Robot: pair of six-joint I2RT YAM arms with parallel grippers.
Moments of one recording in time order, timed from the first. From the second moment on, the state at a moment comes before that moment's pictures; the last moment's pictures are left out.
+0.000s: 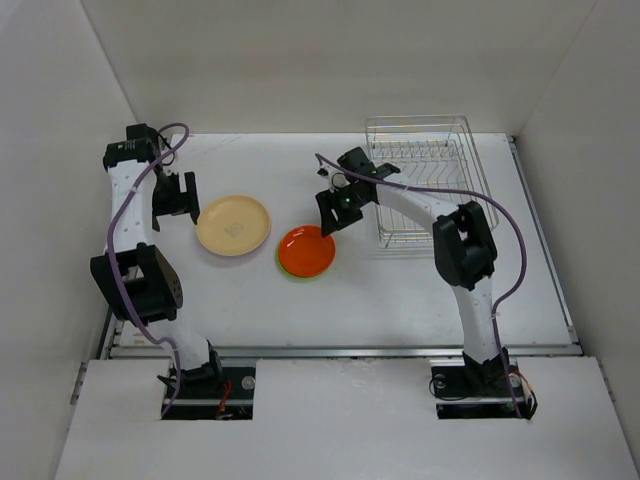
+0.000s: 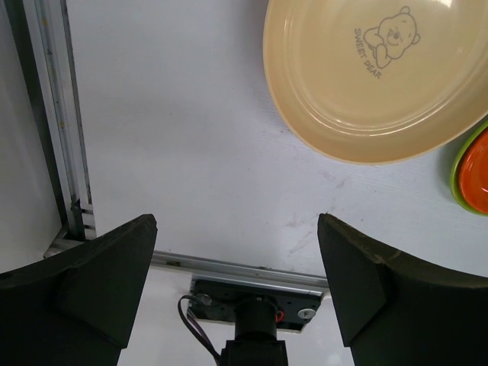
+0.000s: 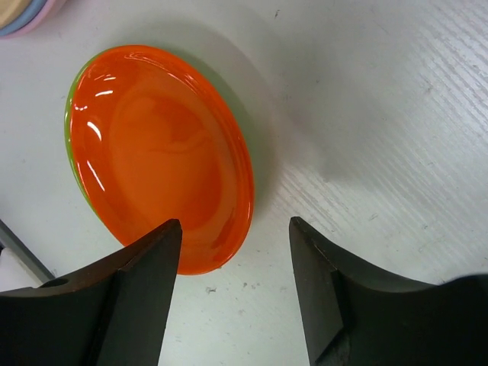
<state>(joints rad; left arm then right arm) 0.22 1.73 1.73 -1.30 -0.01 0.02 0.56 2.19 1.82 -0.70 -0.41 0.07</state>
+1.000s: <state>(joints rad) 0.22 1.41 1.71 -1.26 -0.41 -0.12 0.59 1.22 1.70 -0.70 0.59 0.30</state>
